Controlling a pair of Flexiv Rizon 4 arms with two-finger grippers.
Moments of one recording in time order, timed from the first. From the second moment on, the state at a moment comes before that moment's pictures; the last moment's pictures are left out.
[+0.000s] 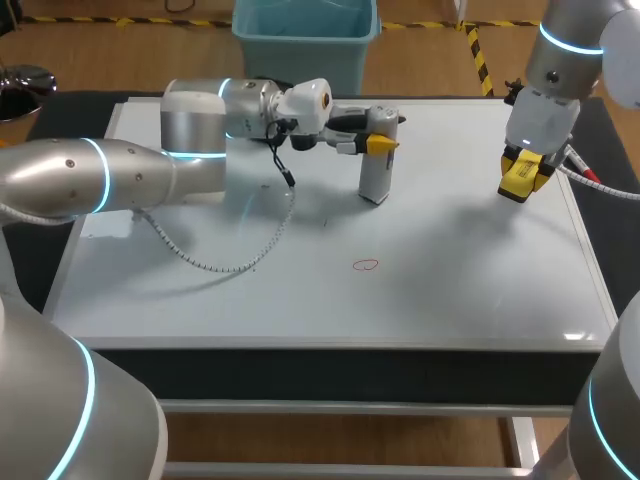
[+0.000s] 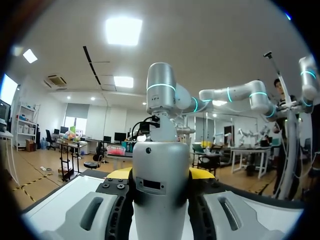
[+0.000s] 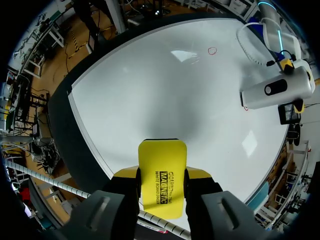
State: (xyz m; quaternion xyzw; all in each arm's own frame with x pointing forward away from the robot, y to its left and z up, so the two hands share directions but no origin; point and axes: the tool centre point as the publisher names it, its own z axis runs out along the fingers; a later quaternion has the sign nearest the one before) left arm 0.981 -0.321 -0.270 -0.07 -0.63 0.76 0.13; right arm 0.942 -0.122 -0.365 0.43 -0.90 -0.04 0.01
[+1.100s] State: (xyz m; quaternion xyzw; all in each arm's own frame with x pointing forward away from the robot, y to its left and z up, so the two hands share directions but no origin) left arm 0.993 -0.188 -0.212 -0.03 -0.62 0.78 0.06; right arm 0.942 -0.122 -0.365 0.43 -0.90 -0.04 0.01
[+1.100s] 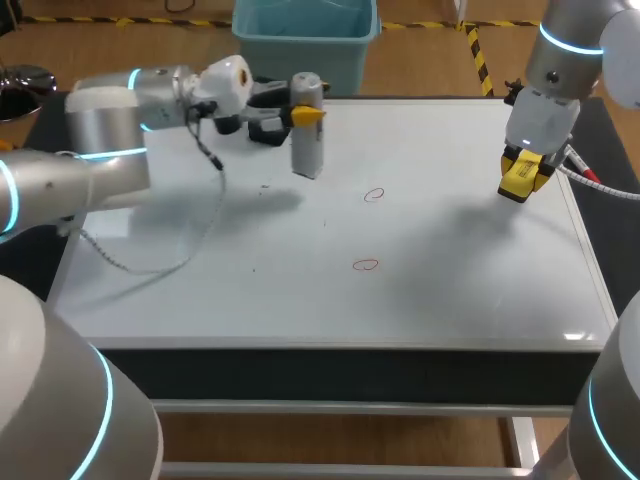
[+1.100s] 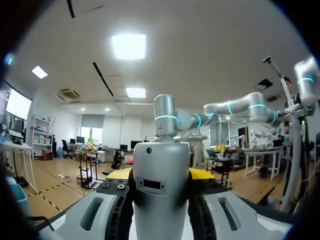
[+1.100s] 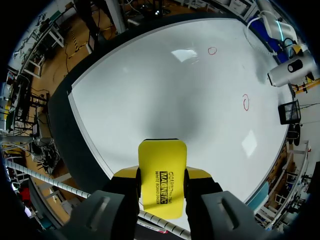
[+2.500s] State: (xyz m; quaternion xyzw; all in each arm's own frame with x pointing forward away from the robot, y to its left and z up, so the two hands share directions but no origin) left arm 0.964 -0.006 -0.204 0.10 -0.62 0.78 -0.07; right arm 0.941 -0.076 -0.354 0.50 -0.86 -0.05 -0.01
